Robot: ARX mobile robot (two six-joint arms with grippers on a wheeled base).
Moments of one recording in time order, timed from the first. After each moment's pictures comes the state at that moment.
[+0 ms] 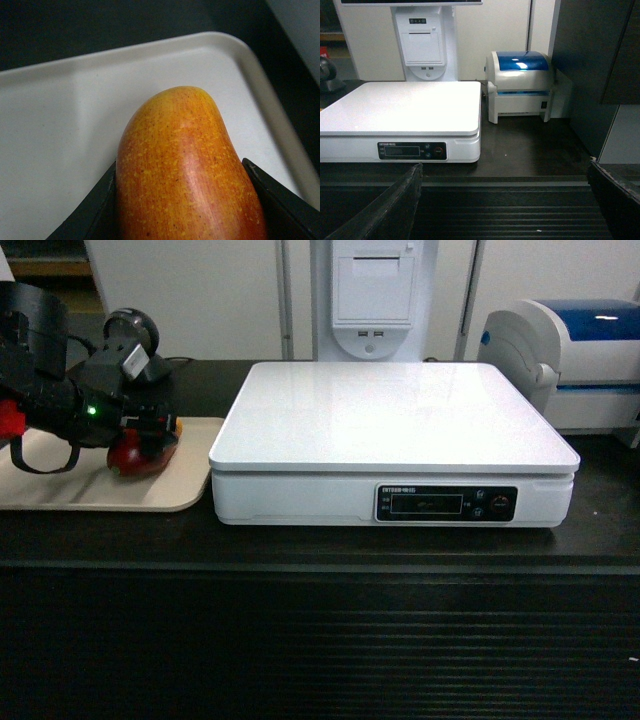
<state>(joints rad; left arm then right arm) 0.05 2.41 1.72 0.00 0.25 0.18 0.00 0.00 0.01 0.00 0.00 0.00</state>
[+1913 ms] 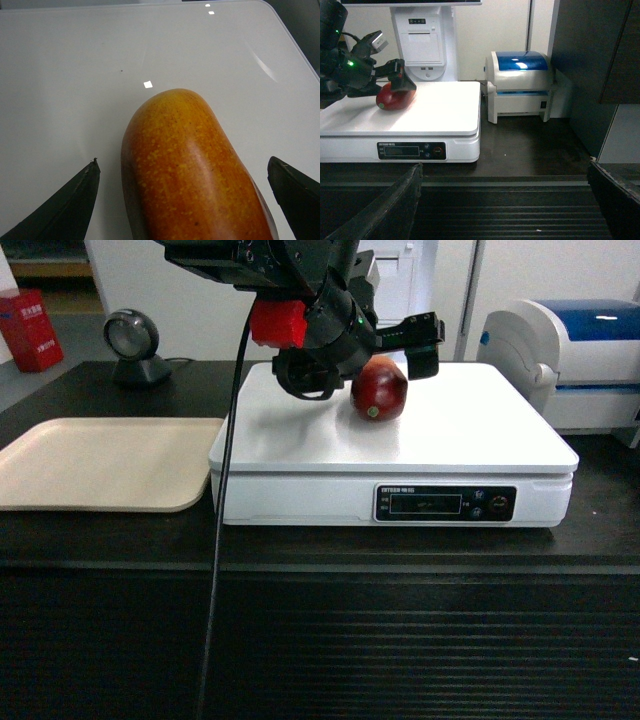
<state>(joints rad) -0.44 2.44 2.08 -0.25 0.06 -0.24 0.00 0.00 0.01 0.00 0.00 0.00</state>
